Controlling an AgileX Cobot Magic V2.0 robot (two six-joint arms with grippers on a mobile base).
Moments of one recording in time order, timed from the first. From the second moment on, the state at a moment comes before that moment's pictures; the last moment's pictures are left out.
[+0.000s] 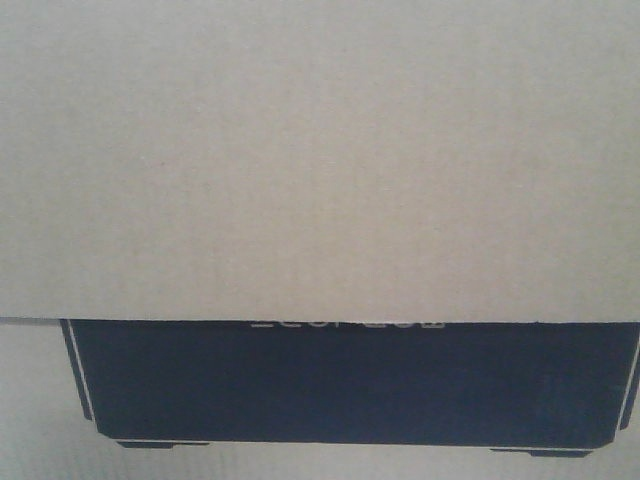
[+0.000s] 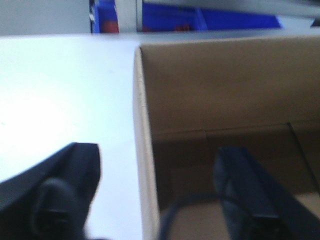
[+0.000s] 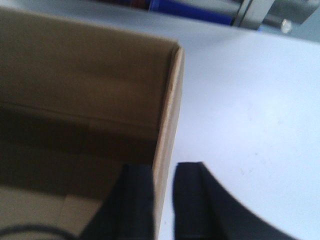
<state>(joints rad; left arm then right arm) -0.26 0.97 -1.30 -0.03 0.95 -0.03 0.08 1.02 -1.34 0.00 1.06 -0.02</state>
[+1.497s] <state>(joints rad) -0.26 0.00 -0.34 0.02 0.54 -0.03 0.08 -0.02 -0.48 -0.01 0.73 -0.02</state>
